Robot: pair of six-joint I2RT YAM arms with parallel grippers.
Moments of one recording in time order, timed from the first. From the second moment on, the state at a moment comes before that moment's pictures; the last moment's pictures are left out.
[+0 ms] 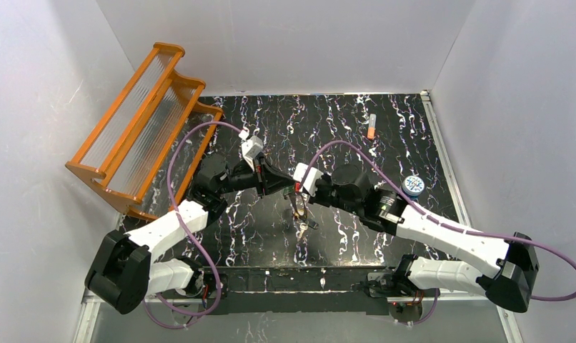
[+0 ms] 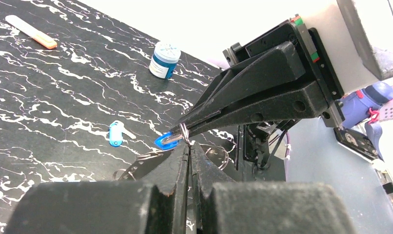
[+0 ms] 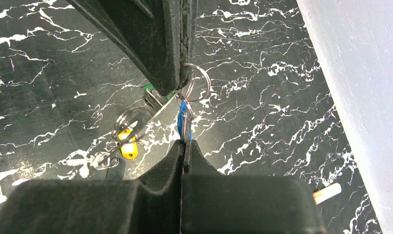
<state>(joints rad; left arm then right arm) -0.54 1.19 0.60 0.66 0.83 -0.43 1.02 1.07 0.85 -0.22 0.07 -0.47</state>
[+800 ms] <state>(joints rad) -0.53 1.19 0.50 1.01 0.84 -0.66 1.02 1.02 0.72 0.08 0.01 -0.41</state>
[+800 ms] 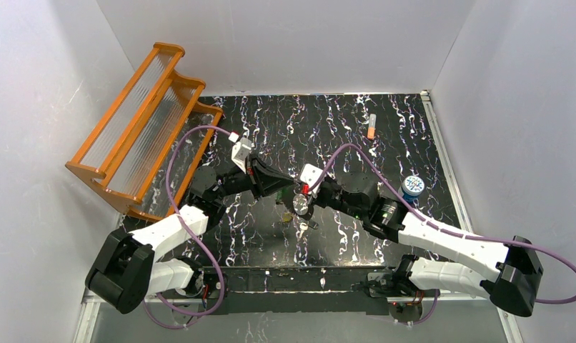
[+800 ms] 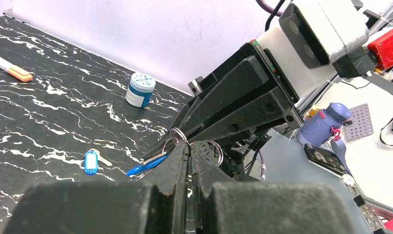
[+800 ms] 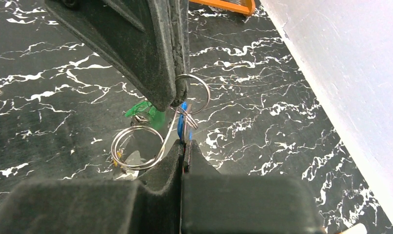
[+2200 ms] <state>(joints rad) -0.53 1.22 0.51 1.02 0.87 -0.60 0.97 1.02 0.71 0.04 -0.20 -0.30</state>
